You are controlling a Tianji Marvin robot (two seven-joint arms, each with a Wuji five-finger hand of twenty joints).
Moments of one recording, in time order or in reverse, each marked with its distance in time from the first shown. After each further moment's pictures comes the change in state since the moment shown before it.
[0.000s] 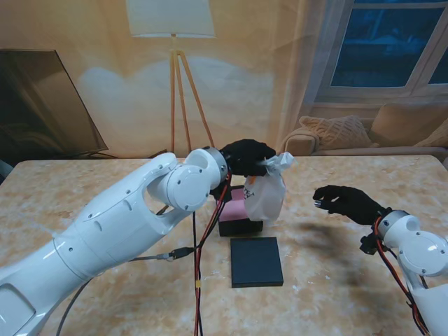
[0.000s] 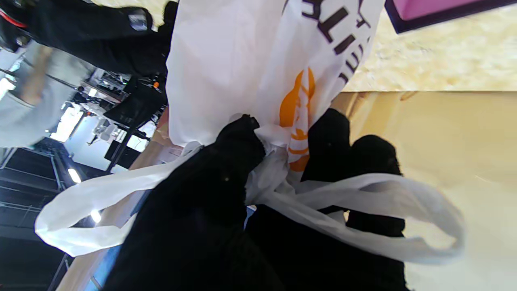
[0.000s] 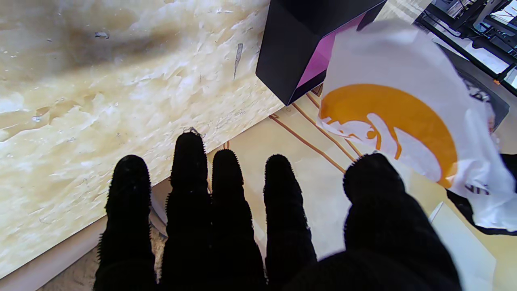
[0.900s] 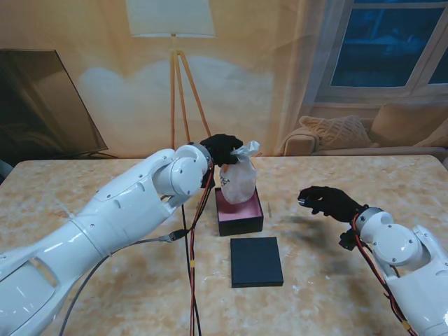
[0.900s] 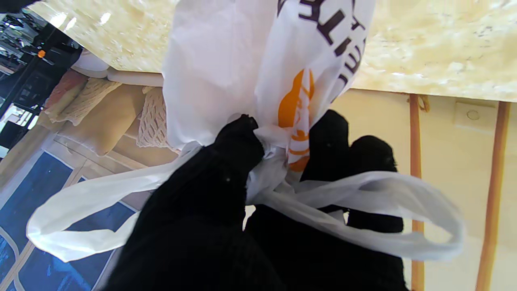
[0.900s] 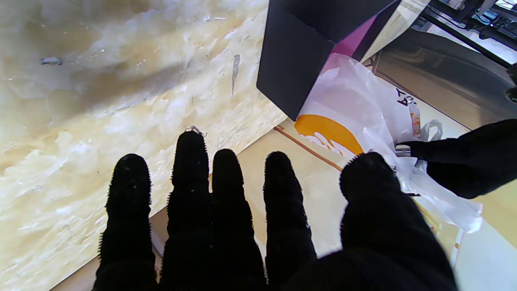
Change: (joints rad) left arm -0.096 -0.084 0.054 0.406 -0.033 -0.017 0.163; right arm 0.133 -0.012 -0.177 0.155 0.039 0.047 -0.079; left_hand 0.011 0.013 -0.039 0.009 -0.002 -0.022 -0.002 0.014 -0.001 -0.015 0.000 0.012 -0.024 -0.001 -0.002 0.008 -0.043 -0.007 -0.024 0.001; right_hand 0.027 0.000 -0.008 0.000 0.025 0.000 0.015 0.009 0.001 0.000 0.017 0.000 0.015 -0.009 0.000 0.000 0.011 0.000 0.000 0.000
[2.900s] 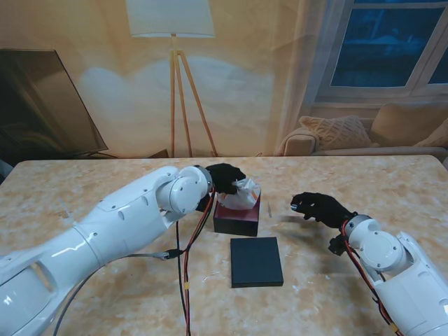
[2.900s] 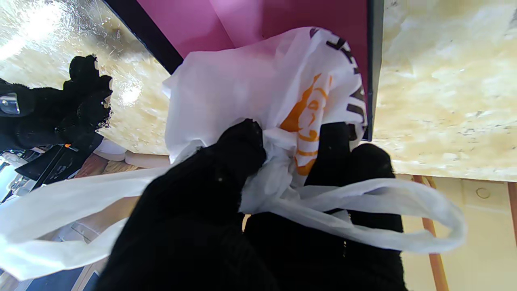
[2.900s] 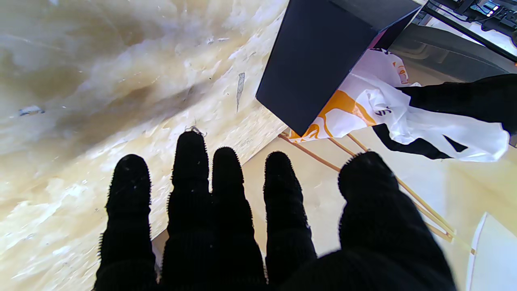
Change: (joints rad) left arm 0.005 0.021 0.114 0.050 0.016 -0.109 -0.112; right arm 0.031 -0.030 -0.073 0.100 0.017 -0.027 -0.083; left_hand -0.051 -0.028 0.143 0.000 0.001 -0.009 0.003 0.011 -0.013 -0.011 -0.015 0.077 -0.081 0.027 0.002 0.013 -0.103 0.010 -0.007 0.064; right_hand 0.012 0.000 -0.002 0.000 0.001 0.000 0.000 0.000 0.019 0.000 0.011 0.000 0.000 0.000 0.000 0.000 -0.003 0.000 0.000 -0.001
